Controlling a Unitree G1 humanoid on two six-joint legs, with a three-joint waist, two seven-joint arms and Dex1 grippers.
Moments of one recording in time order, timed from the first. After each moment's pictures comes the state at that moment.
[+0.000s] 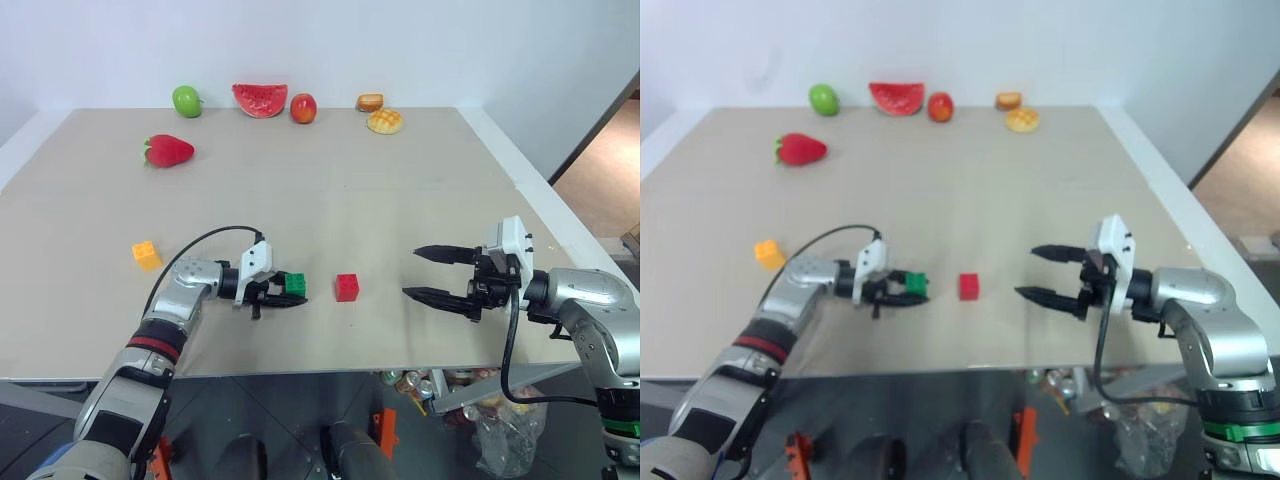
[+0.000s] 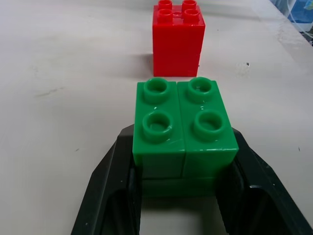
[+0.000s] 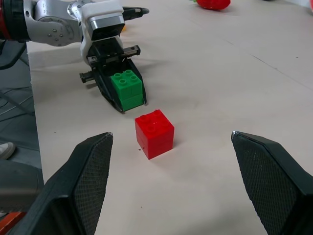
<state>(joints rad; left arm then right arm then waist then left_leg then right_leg) -0.69 0.38 -0.21 0.66 -0.17 -0.13 -1.32 -0.29 -0.81 -0.16 -0.16 0.54 0.43 1.15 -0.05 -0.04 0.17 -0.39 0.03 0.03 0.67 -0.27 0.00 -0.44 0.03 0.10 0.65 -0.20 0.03</state>
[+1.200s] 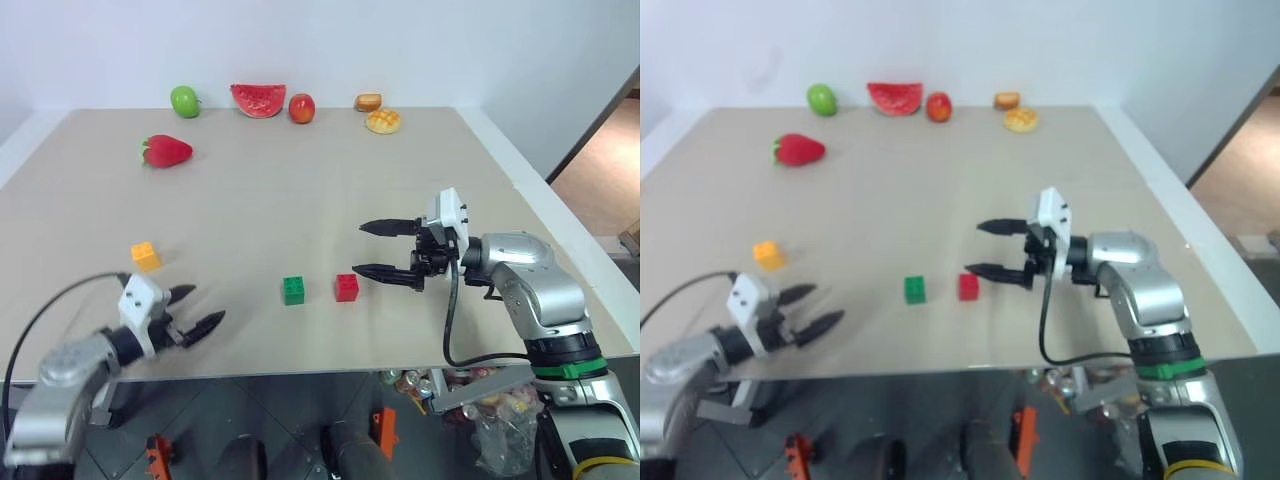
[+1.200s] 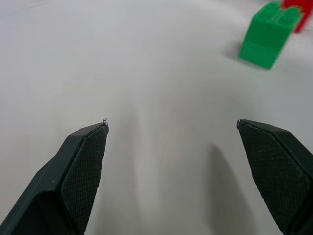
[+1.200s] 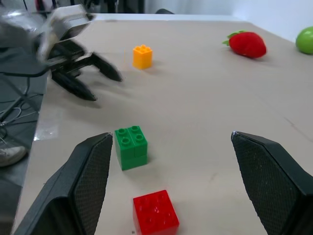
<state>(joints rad) 0.13 0.49 0.23 -0.30 -0.38 0.38 -0.72 -0.60 -0.63 0.07 0.07 0.43 0.30 1.20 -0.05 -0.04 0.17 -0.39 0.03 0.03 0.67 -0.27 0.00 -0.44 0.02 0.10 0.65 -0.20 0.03</state>
